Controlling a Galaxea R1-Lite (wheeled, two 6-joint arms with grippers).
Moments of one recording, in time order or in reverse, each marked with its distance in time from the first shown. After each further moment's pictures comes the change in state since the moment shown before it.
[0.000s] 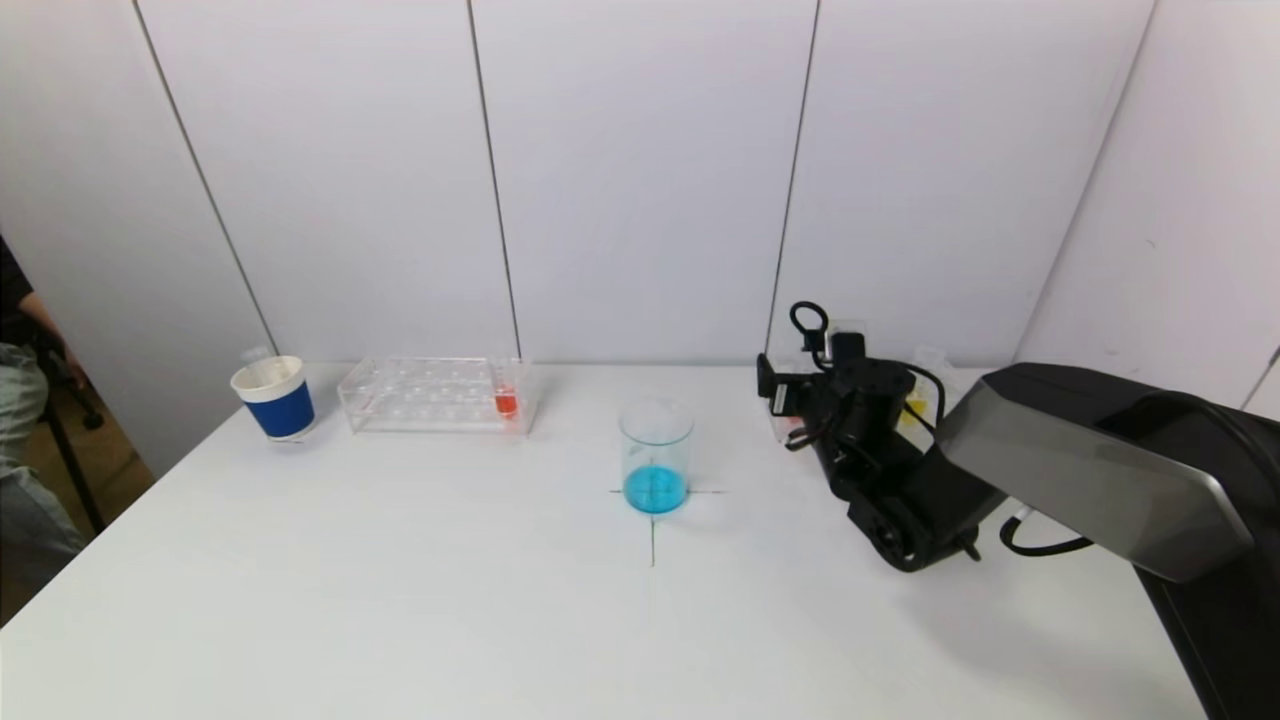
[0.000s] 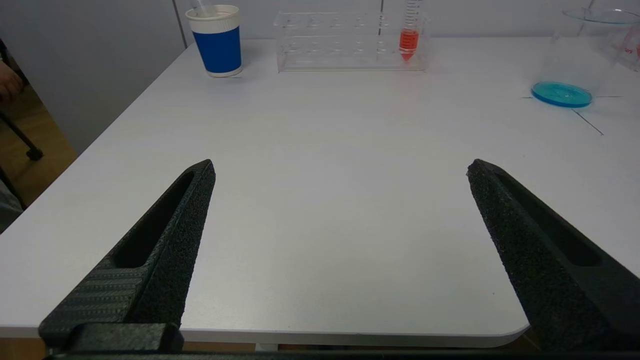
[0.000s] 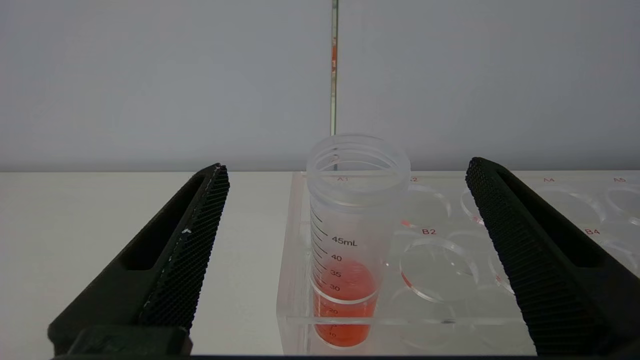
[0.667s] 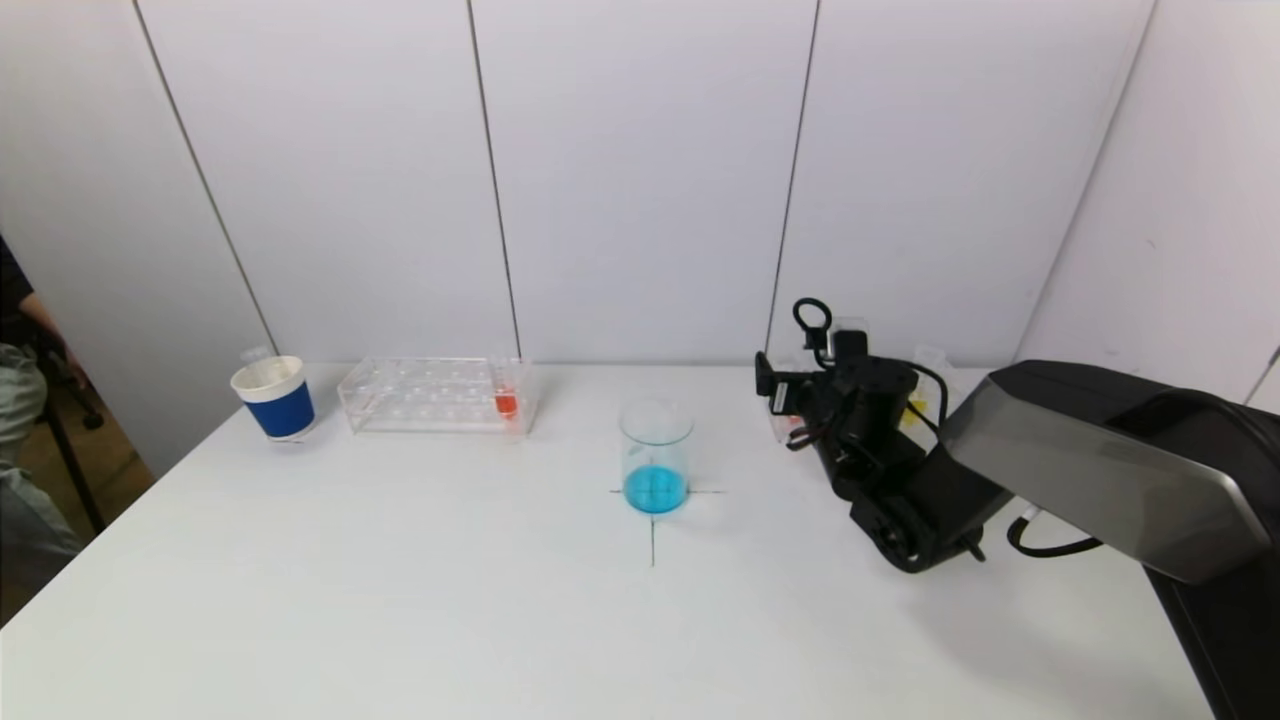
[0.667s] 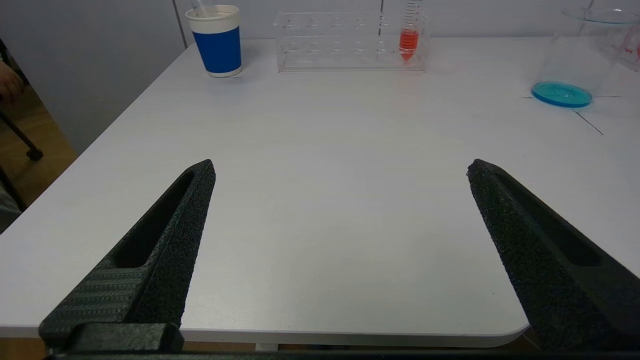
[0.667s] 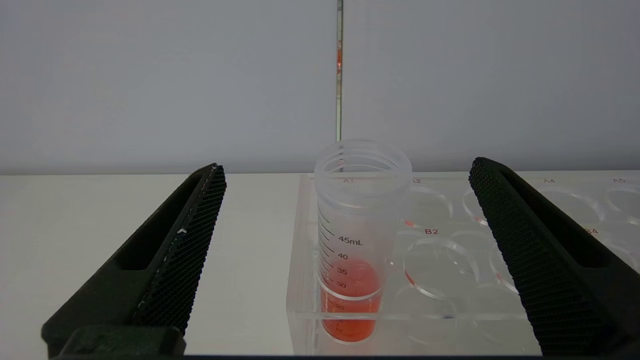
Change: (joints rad) left arm 0.000 0.000 0.000 0.000 0.000 0.000; right arm 0.005 -0.018 0.016 0.003 0.004 0.014
